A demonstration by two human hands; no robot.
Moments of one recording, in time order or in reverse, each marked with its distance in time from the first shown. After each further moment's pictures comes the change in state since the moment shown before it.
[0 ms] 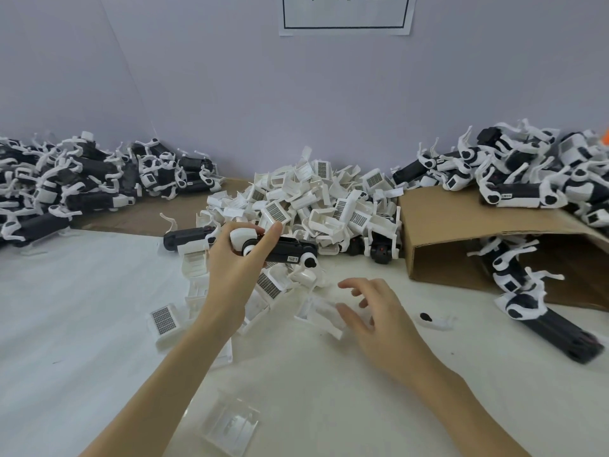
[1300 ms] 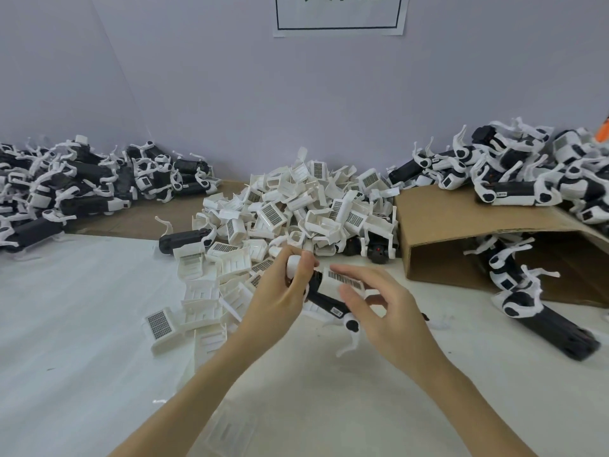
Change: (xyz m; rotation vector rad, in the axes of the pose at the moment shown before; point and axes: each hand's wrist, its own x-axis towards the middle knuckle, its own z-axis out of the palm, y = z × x) left_hand -0.045 -0.005 0.029 0.220 -0.387 0.152; right_hand 0.001 -0.026 -0.020 0.373 0.159 -0.120
